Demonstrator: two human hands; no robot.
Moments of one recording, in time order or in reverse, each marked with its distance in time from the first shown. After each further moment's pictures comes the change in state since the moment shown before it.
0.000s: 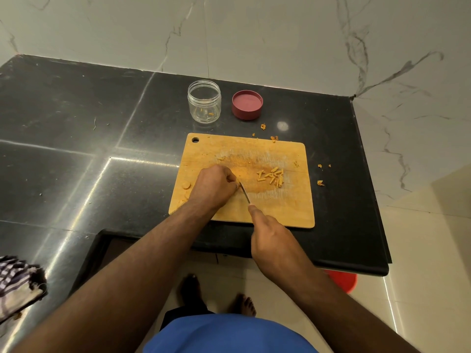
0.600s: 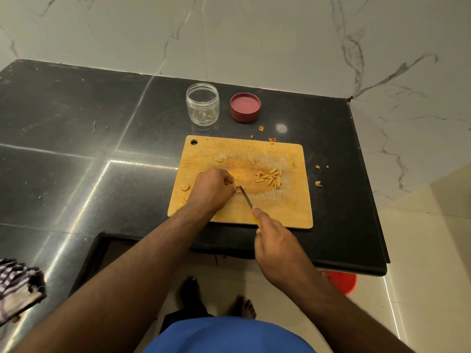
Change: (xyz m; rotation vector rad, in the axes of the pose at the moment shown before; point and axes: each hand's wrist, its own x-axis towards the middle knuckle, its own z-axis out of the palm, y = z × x) left_hand -0.001 -0.005 0.004 -0.011 0.001 -0.010; right_hand -0.012 0.003 -0.003 0.074 0.095 0.013
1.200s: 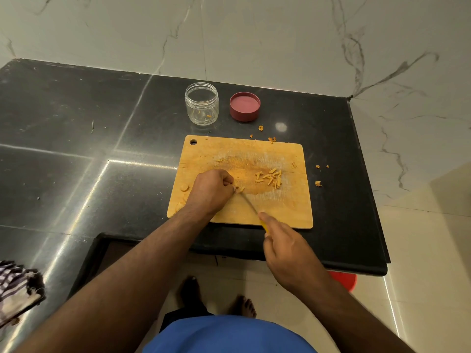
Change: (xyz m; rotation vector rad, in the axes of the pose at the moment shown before) left_hand -0.001 -0.002 0.000 -0.024 0.008 -0.002; right_hand -0.005 0.014 -0.012 0.012 -0.029 0.012
